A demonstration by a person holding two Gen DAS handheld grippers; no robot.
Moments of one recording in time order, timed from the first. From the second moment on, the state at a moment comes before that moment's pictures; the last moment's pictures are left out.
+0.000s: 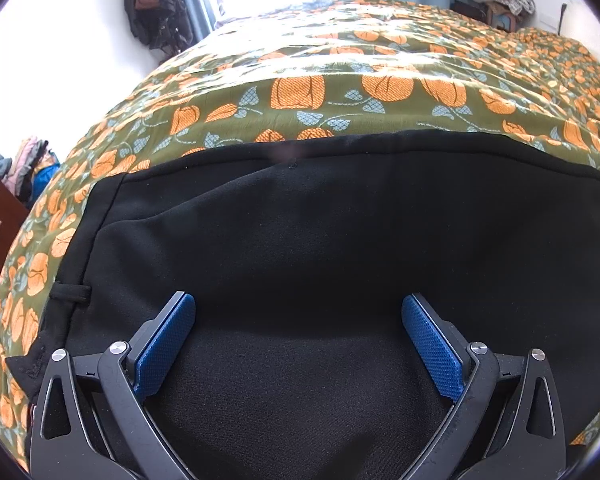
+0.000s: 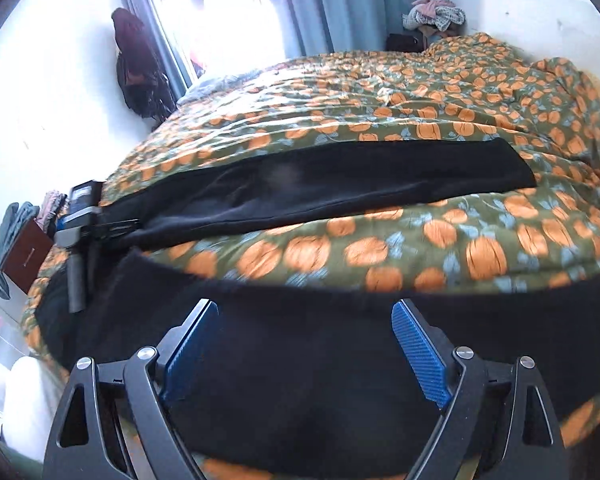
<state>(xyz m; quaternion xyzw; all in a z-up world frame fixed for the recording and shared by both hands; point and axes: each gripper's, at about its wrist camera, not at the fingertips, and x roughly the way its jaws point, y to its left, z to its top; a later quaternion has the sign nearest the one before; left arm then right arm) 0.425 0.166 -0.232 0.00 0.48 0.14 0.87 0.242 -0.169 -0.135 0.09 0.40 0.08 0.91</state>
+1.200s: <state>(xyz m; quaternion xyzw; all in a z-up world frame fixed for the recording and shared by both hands) 0.424 0.166 -0.232 0.00 0.48 0.14 0.87 0.360 -0.227 -0.223 0.16 0.44 0.07 0.88</state>
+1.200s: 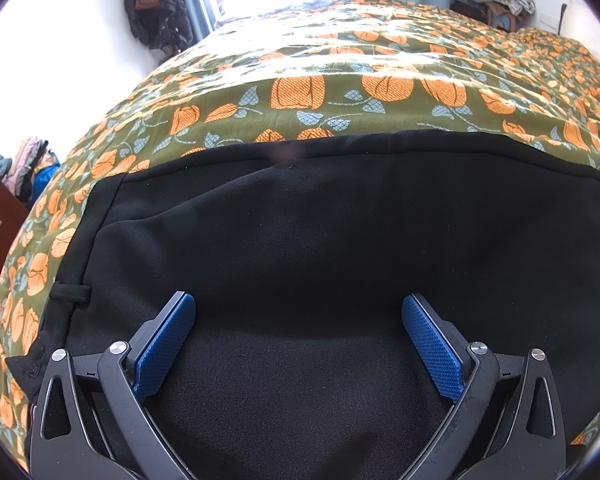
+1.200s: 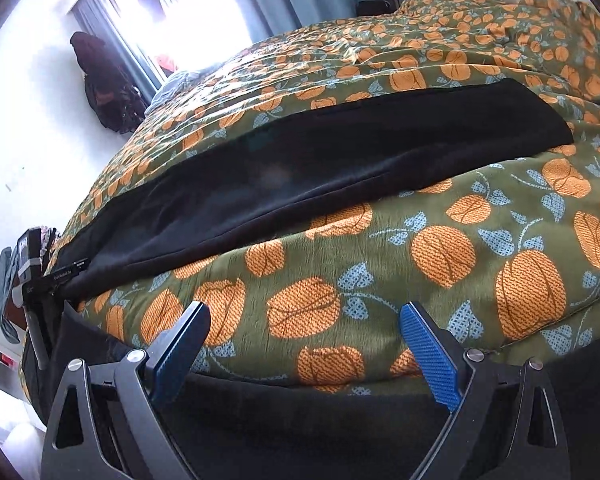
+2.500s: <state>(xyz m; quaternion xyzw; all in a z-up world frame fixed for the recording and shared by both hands) 0.424 0.166 -0.232 0.00 0.47 0.13 0.87 0.218 -0.233 -0.104 0.16 0.31 0.05 0.94</state>
